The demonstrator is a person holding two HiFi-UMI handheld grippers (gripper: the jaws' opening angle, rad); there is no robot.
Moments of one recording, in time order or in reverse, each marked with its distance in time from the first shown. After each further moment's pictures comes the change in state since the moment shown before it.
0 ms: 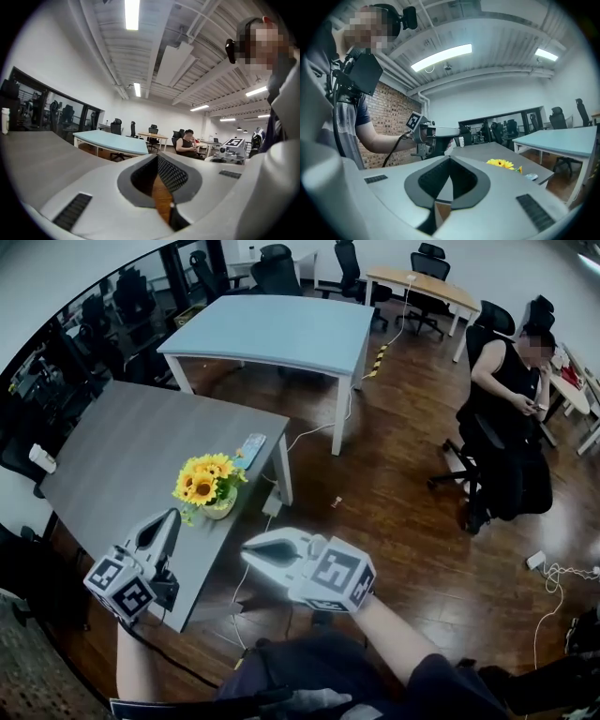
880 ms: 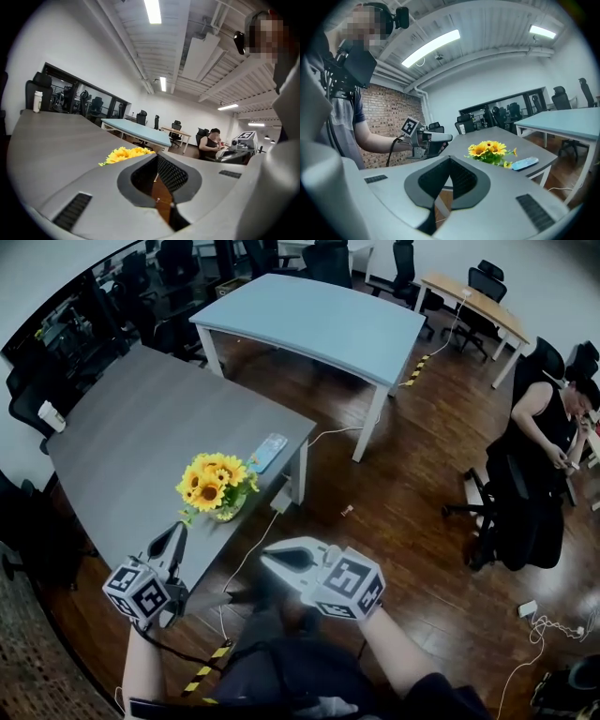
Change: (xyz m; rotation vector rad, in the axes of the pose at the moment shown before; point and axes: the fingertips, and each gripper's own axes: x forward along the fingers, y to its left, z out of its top) left arm 0.018 0.070 -0.086 -0.161 0.062 0.284; right arm 0.004 -0.073 -0.054 0.111 0.137 0.080
